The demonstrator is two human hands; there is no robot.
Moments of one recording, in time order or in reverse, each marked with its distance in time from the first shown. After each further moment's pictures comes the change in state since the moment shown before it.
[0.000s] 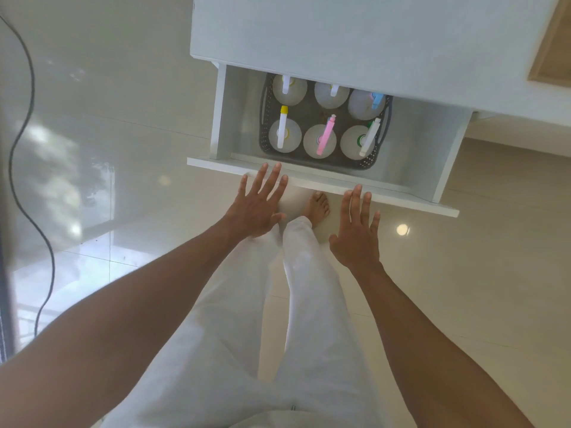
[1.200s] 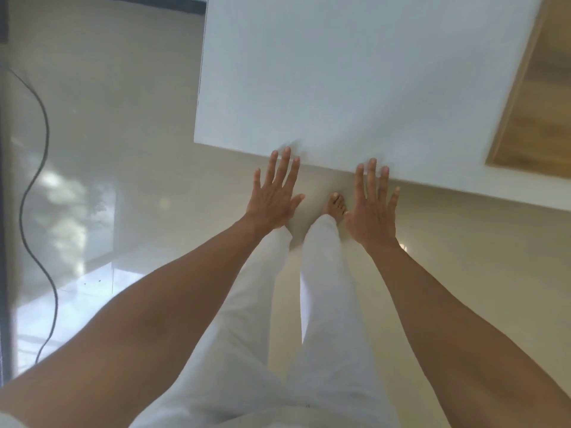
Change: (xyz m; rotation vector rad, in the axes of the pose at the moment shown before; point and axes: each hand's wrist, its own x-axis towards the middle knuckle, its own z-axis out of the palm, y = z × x) left_hand 0.116 -0.007 -0.156 -0.176 0.099 -0.149; right_hand 0.125 0.006 -0.162 -0.044 0.271 0.032
